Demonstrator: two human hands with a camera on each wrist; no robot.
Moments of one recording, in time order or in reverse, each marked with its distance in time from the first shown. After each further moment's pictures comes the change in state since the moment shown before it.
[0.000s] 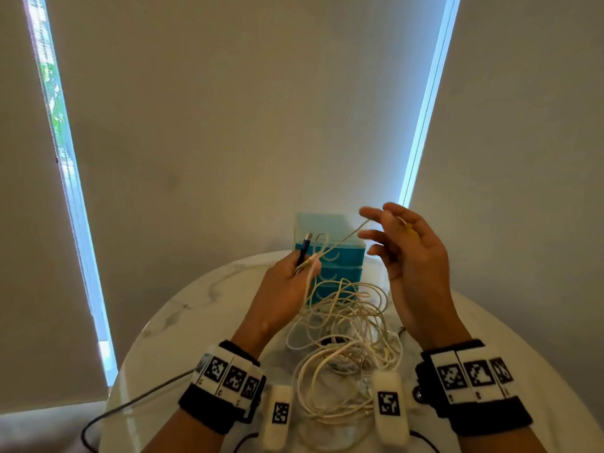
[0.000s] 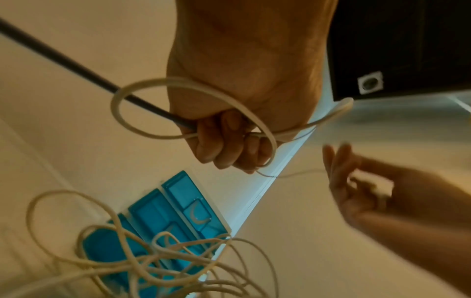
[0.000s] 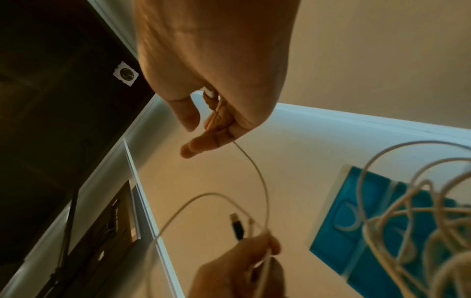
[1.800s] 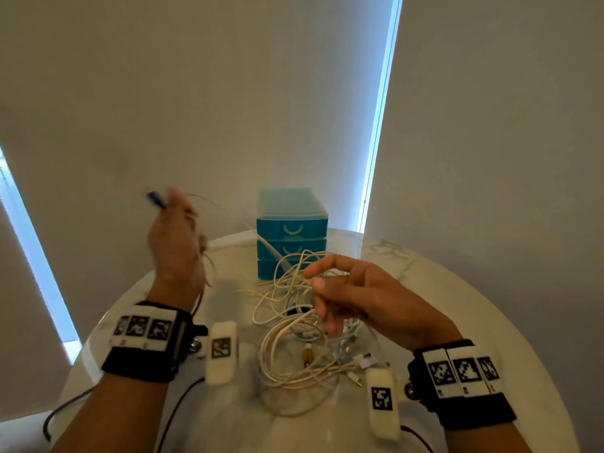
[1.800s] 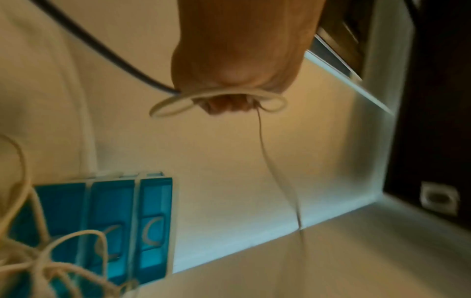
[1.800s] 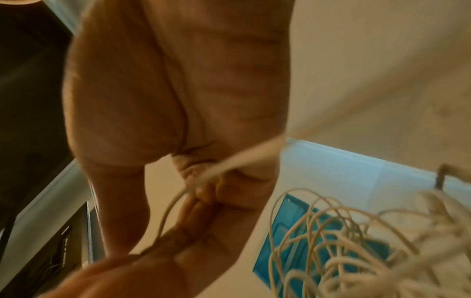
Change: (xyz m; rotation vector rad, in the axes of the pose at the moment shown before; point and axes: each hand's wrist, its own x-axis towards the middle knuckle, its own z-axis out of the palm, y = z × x) left_hand 0.029 0.004 -0.048 -0.599 0.623 -0.109; right_hand -0.046 0.010 -0.067 -0.283 -0.542 0.471
